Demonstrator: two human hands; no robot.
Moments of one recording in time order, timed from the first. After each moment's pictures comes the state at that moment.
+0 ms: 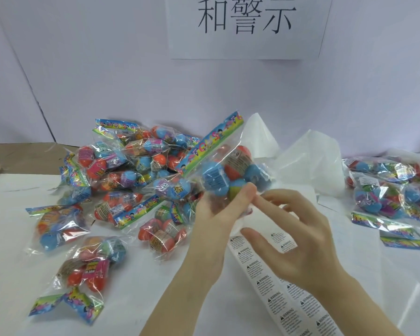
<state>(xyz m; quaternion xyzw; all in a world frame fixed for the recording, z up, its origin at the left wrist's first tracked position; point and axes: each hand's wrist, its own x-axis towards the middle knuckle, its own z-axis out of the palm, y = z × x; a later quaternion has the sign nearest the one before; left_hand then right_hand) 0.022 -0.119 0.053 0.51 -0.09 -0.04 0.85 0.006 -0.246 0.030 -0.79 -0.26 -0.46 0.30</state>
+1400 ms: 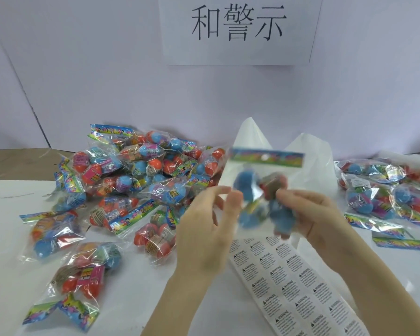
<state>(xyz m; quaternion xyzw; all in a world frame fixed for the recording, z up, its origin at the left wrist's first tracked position) 0.027 -0.111 0.038 0.81 -0.12 0.16 0.55 0.013 -0.276 0.060 -0.65 -0.03 -0.02 0.76</state>
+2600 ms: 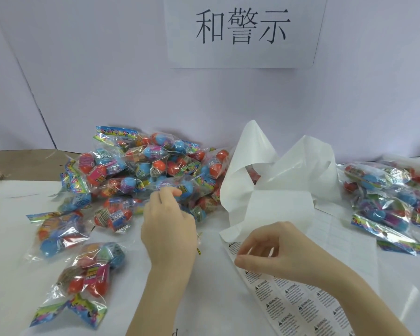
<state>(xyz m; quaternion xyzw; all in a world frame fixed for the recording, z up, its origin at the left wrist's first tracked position) 0.044 -0.083 0.035 0.92 0.11 0.23 0.31 0.005 -0.255 0.040 -0.87 -0.13 0.09 0.46</state>
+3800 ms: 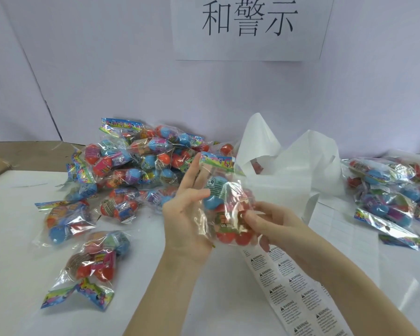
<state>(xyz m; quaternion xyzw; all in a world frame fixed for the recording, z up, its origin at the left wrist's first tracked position) 0.033 -0.096 0.054 0.34 -0.05 -0.04 0.94 0.008 -0.248 0.041 -0.73 -0.07 0.13 0.67</state>
